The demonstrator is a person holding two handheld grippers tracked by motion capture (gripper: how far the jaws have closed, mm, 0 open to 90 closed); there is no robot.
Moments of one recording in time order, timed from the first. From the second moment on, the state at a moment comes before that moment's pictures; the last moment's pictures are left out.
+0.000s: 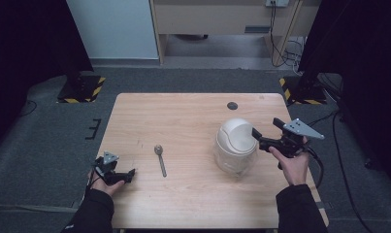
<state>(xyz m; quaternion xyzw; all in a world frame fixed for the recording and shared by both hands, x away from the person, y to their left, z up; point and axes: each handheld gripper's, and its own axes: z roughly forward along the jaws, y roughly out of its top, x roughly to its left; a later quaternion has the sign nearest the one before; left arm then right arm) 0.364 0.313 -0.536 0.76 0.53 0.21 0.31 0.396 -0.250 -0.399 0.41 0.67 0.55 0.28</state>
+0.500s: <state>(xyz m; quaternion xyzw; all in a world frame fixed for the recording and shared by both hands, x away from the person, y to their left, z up) 0.364 0.313 -0.536 0.76 0.53 0.21 0.31 0.405 -0.230 -0.432 0.42 0.70 0.52 0.26</state>
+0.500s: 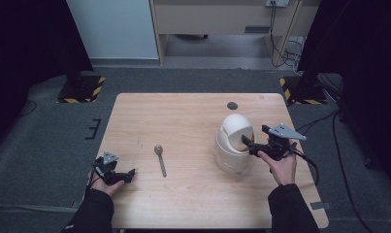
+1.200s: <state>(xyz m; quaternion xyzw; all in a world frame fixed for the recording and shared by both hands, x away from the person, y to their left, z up) 0.364 0.313 -0.536 0.76 0.53 0.21 0.31 0.417 -0.225 -0.449 0.43 0.72 0.48 0.23</state>
